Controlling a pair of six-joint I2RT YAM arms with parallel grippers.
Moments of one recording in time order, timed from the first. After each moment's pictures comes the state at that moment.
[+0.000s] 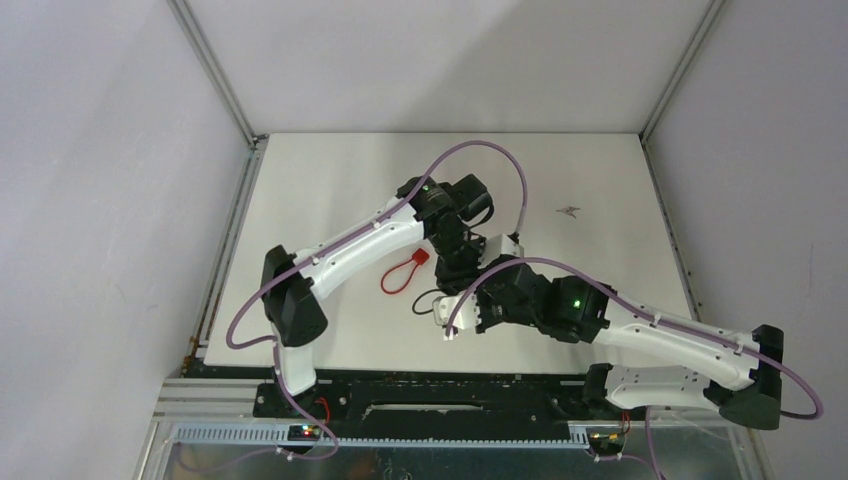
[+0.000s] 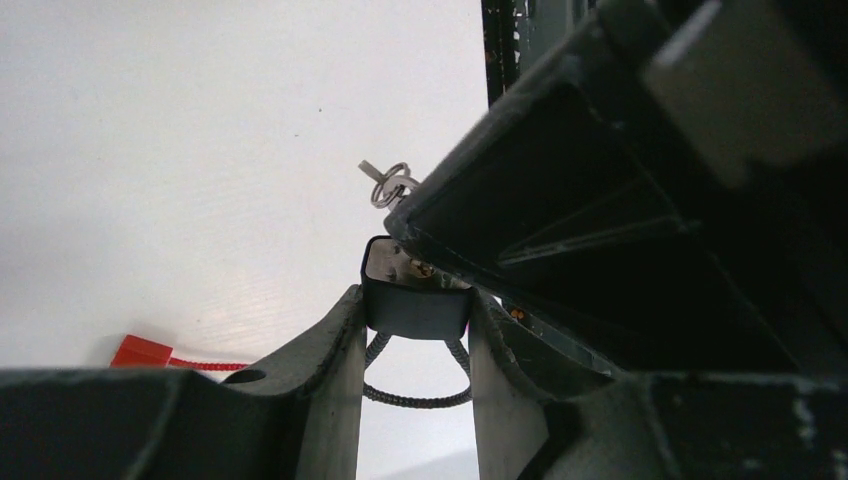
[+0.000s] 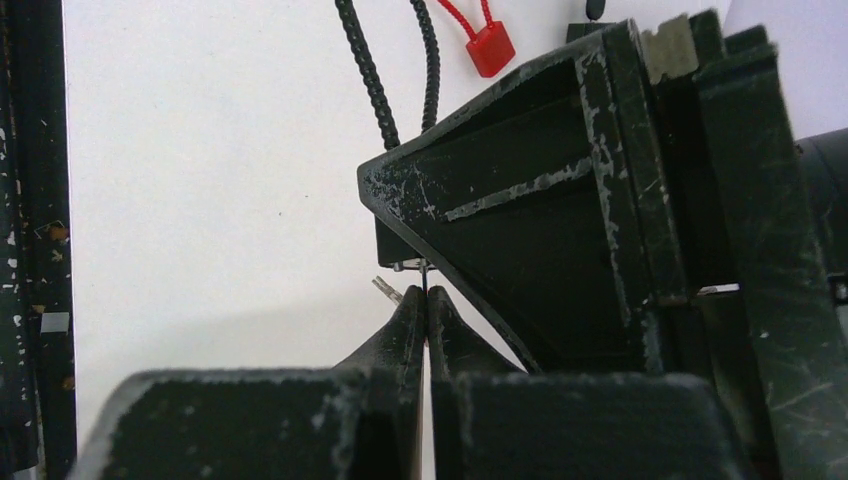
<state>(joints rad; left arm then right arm) -0.93 1.87 1.86 -1.32 0.54 0.67 1.16 1.08 1.00 -0.71 0.14 -0.82</state>
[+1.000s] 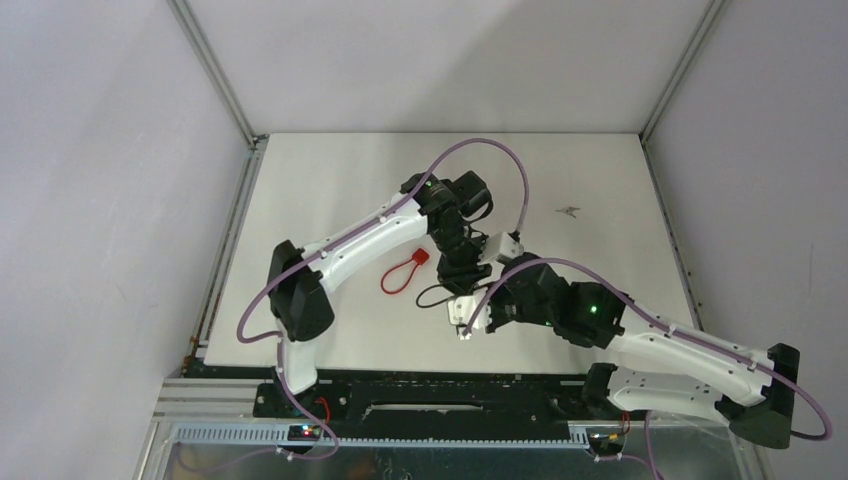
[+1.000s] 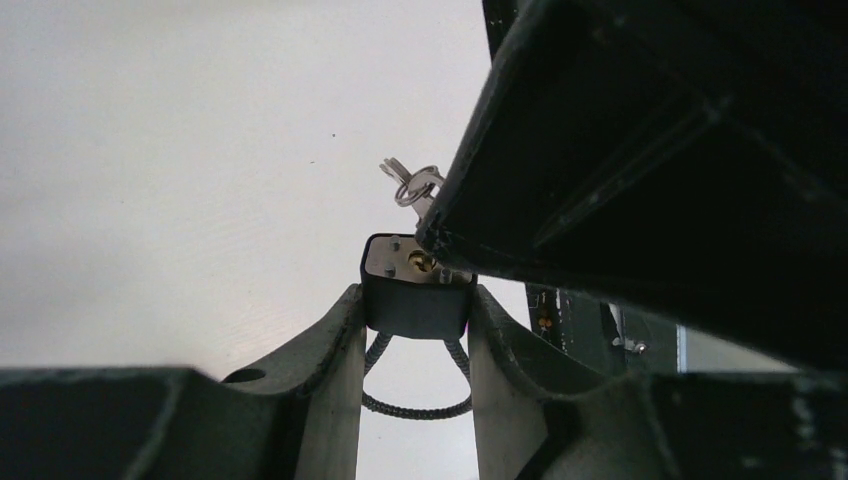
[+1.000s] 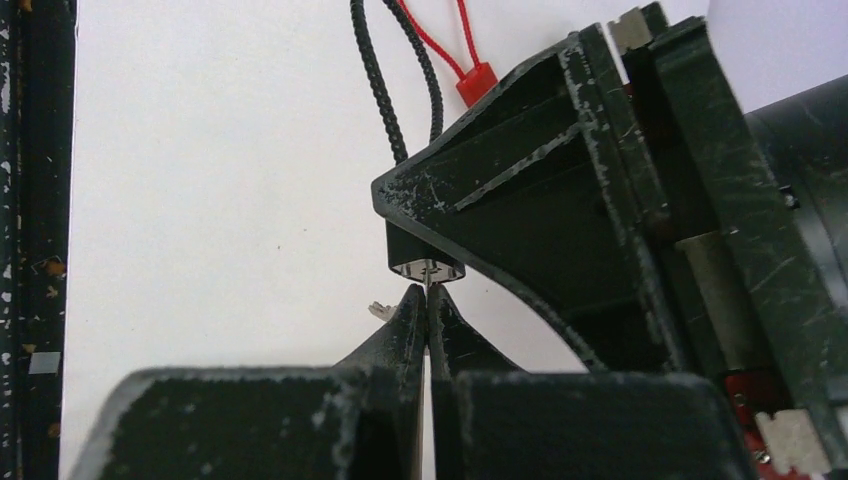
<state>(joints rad) -0.91 1.91 1.88 -1.31 0.59 0.76 1.08 0.98 0.90 -0.61 0.00 -0.85</state>
